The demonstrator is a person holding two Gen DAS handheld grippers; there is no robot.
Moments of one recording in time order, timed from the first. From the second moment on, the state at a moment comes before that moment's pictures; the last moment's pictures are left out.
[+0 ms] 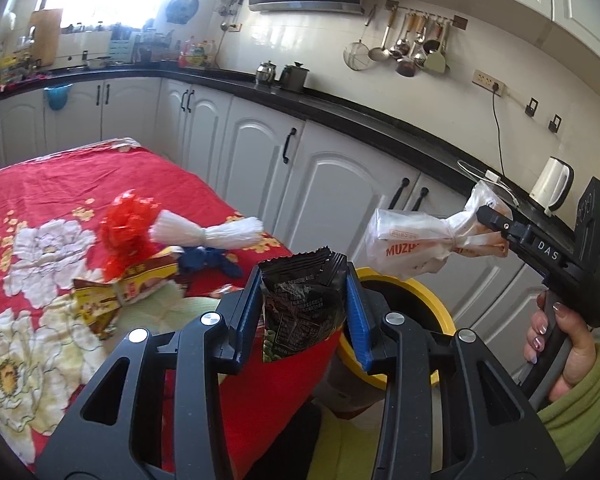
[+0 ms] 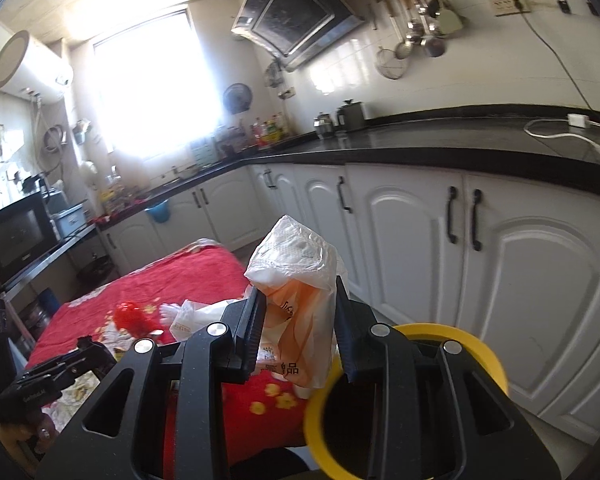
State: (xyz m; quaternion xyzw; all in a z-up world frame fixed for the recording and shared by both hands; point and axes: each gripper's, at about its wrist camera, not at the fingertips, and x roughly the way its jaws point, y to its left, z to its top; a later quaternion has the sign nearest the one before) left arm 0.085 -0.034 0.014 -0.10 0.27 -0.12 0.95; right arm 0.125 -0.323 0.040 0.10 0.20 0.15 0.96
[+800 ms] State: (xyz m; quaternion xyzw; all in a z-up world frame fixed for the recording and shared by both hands) left arm 0.156 -0.149 -0.027 -0.09 0.32 -0.20 0.92; right arm 0.132 -0.420 -0.035 0.10 0.26 0.01 0.96
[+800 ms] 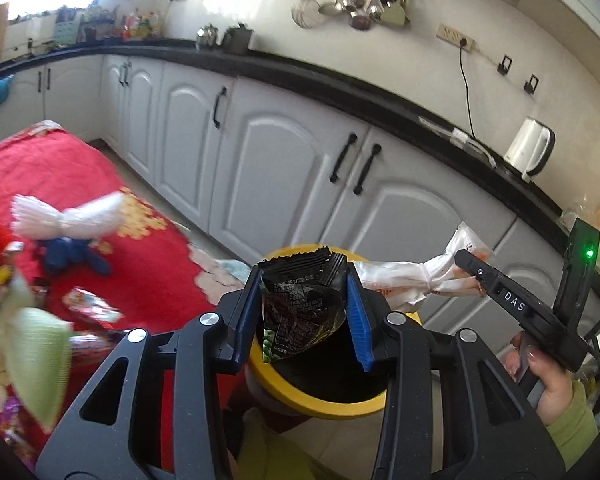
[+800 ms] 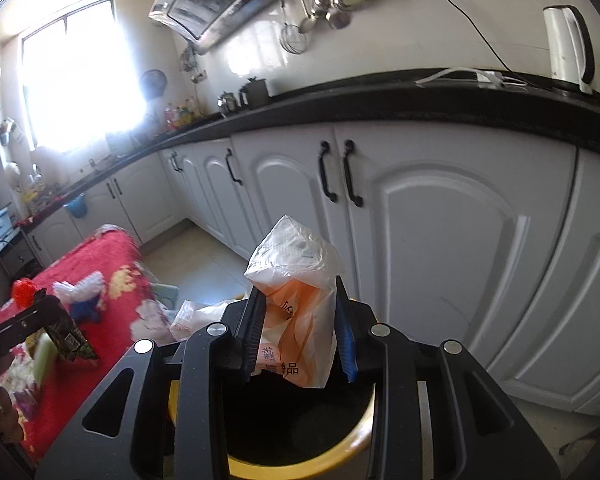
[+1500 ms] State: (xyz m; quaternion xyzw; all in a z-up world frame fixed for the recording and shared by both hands) left arm 0.180 -0.178 -0.074 -0.10 0.38 -0.21 0.90; right arm 0.138 -0.440 -0.057 0.15 0.28 0.01 0.95
